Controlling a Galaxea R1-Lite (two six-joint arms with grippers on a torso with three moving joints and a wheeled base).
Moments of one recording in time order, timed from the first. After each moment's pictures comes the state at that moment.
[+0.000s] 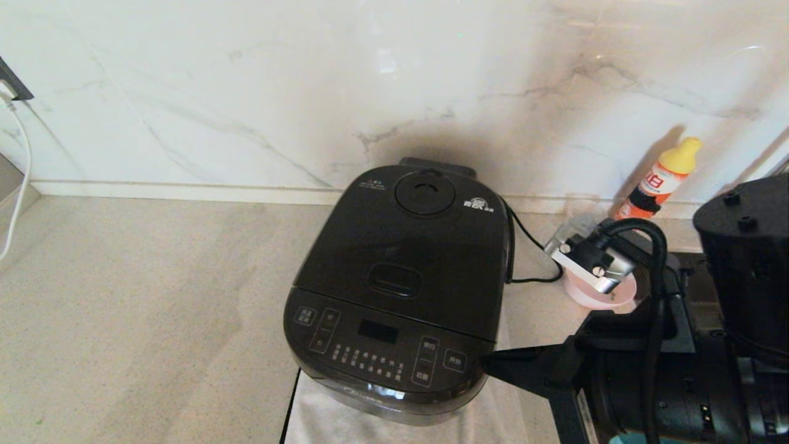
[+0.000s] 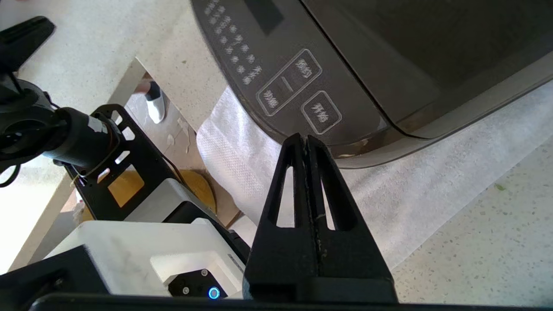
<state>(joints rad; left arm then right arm) 0.00 0.00 -0.04 0.12 -0.03 0.04 0.93 1.43 -1.00 0.10 -0.03 0.29</state>
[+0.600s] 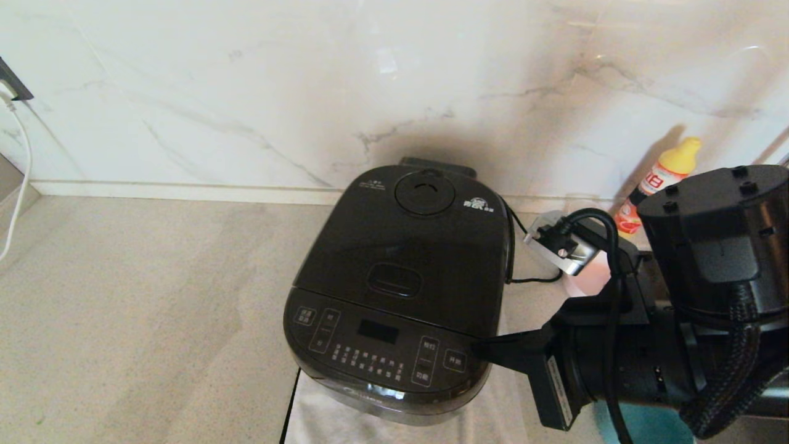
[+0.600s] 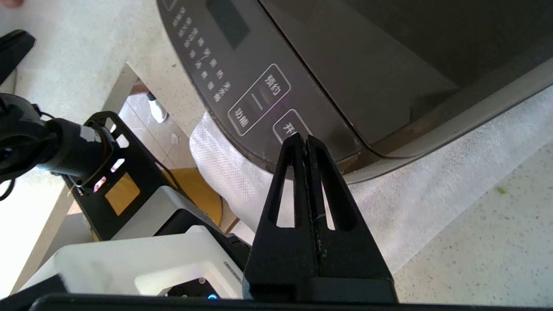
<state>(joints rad) 0.00 0.00 -0.04 0.12 -0.03 0.04 0.85 1.50 -1.03 0.09 0.04 0.29</state>
